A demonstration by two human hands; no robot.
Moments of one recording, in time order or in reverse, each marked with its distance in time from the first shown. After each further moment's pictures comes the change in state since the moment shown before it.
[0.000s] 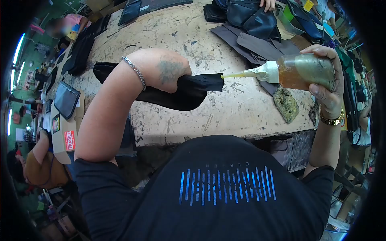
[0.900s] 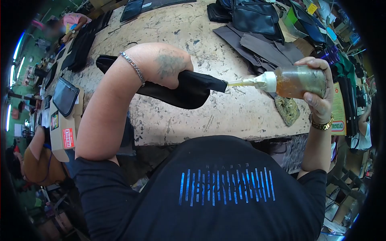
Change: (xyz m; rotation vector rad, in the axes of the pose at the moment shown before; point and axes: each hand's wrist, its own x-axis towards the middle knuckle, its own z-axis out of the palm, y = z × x) left_hand 0.000 -0.008 -0.002 -0.086 0.017 -0.038; right_hand -0.013 0.024 0.011 0.095 0.060 0.088
